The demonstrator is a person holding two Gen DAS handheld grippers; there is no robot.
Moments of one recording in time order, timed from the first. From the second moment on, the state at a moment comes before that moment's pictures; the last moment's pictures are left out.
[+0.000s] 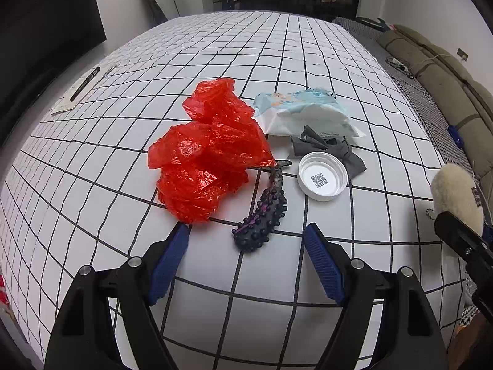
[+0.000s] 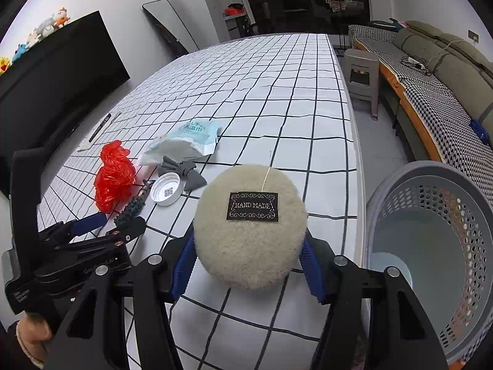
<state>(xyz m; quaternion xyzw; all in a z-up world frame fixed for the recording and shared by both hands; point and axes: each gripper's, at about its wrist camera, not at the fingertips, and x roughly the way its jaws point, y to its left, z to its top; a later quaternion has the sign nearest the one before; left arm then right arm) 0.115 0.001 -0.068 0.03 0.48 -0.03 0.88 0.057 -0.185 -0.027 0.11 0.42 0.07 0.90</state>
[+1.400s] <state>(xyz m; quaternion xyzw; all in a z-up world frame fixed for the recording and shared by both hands) 0.031 -0.046 -0.027 0.02 0.42 -0.15 0.90 -0.027 -0.230 -0.016 0.13 0.41 0.03 0.90</state>
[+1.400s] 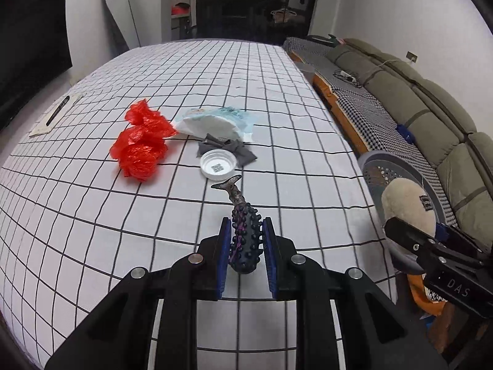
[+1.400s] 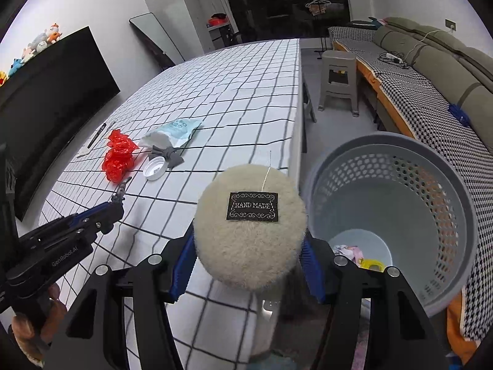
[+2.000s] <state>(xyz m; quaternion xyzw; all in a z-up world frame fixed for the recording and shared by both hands) 0.016 -0.173 -0.023 0.08 0.42 -0.25 0.87 -0.082 -0.343 -0.026 0.17 0.39 -0.08 0.90</state>
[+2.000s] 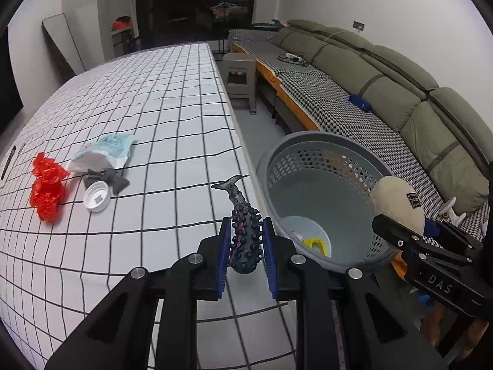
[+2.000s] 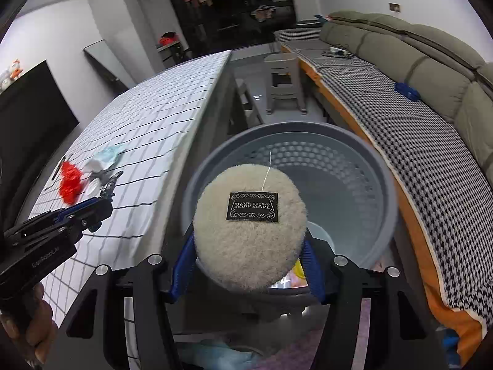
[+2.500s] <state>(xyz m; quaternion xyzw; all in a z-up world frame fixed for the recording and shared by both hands) 0.032 -0.262 -0.048 0.13 0.44 -0.29 0.84 -0.070 -0.410 -0.053 0.20 0.41 -0.12 0.88</state>
